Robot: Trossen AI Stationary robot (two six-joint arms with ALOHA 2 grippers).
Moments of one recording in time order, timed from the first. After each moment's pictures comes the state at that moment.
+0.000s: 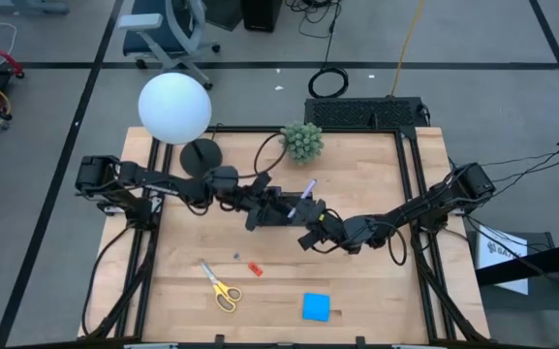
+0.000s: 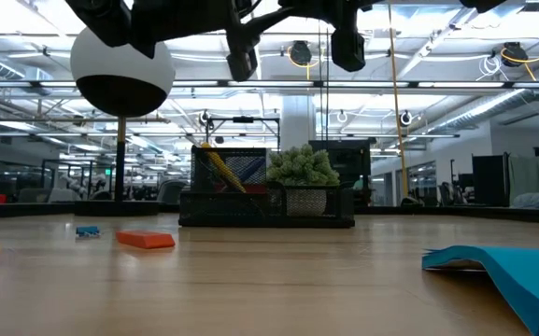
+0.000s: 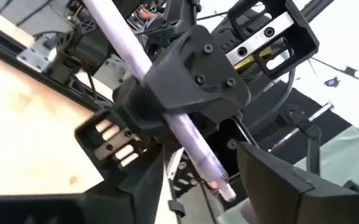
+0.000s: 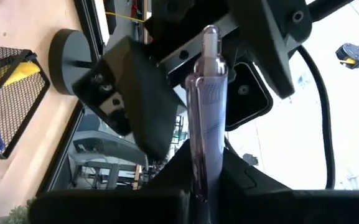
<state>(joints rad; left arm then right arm) 0.04 1.55 0.84 0.74 0.43 -0.77 0.36 1.62 0.86 0.87 0.95 -1.75</state>
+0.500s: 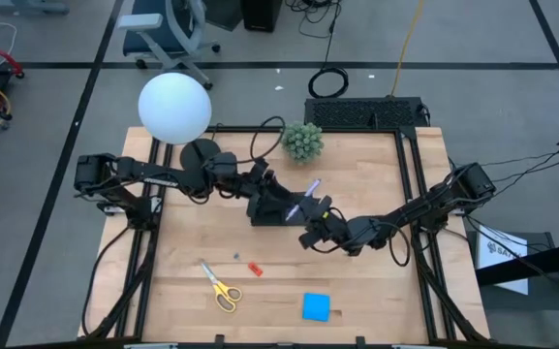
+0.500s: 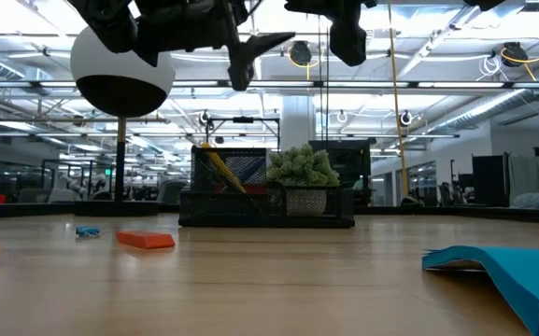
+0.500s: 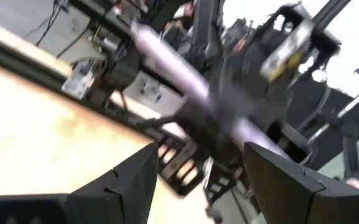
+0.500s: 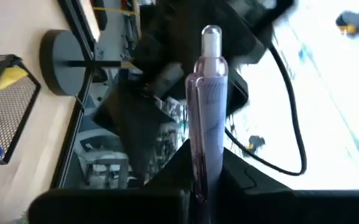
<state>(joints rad) 0.14 1.53 0.84 0.69 0.47 -0.64 0.37 1.62 0.86 0.94 1.02 -1.69</state>
